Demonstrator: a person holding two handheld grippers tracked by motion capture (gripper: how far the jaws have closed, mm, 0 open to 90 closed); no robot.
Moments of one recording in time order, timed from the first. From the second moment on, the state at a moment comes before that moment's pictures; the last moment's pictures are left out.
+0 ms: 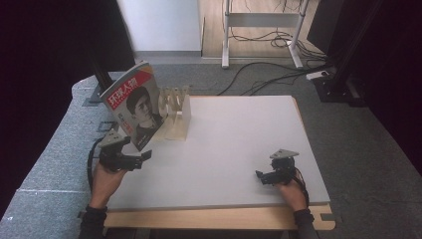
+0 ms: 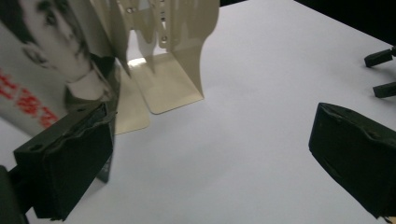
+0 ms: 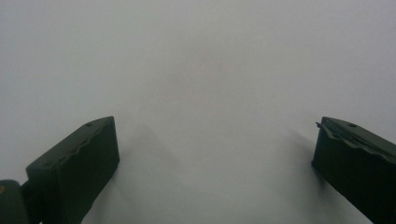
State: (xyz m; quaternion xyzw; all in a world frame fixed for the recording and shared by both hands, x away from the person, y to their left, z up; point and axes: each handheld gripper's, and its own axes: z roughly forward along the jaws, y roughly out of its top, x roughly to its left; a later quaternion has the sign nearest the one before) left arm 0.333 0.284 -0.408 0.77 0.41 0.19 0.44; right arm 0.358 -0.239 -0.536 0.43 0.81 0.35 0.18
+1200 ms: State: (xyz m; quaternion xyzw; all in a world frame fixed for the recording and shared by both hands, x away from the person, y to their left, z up) left arm 0.369 0.204 -0.528 0.84 0.40 0.15 0.32; right arm 0.358 -0.239 -0.536 0.43 0.81 0.35 0.18
